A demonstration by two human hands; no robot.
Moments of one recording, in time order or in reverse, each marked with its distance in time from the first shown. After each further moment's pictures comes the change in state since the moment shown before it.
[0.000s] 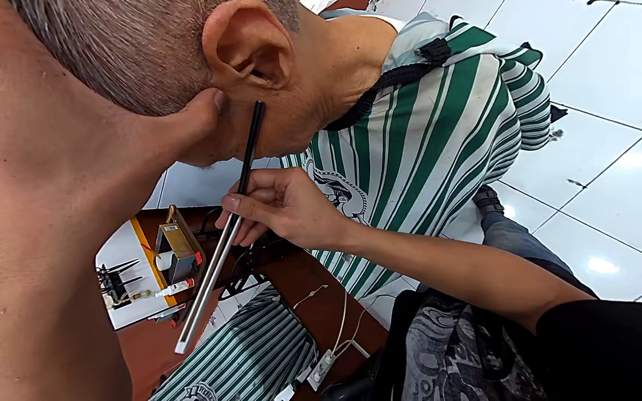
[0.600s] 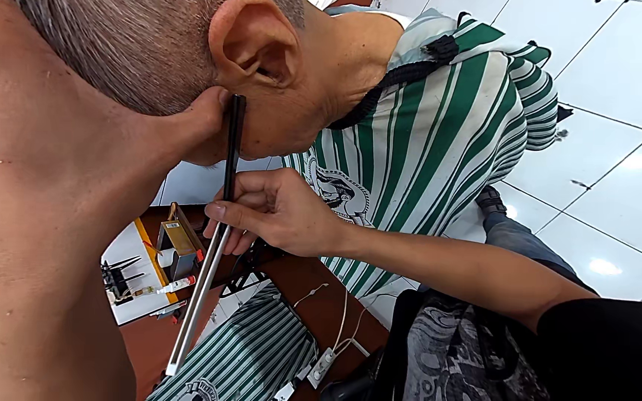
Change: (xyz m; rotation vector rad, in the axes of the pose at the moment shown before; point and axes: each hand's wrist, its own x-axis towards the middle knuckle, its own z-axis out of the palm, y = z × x) left_hand -0.006 0.002 -0.001 0.002 0.025 0.004; right_hand 0.003 -0.005 0.010 -0.031 -0.067 -0.027
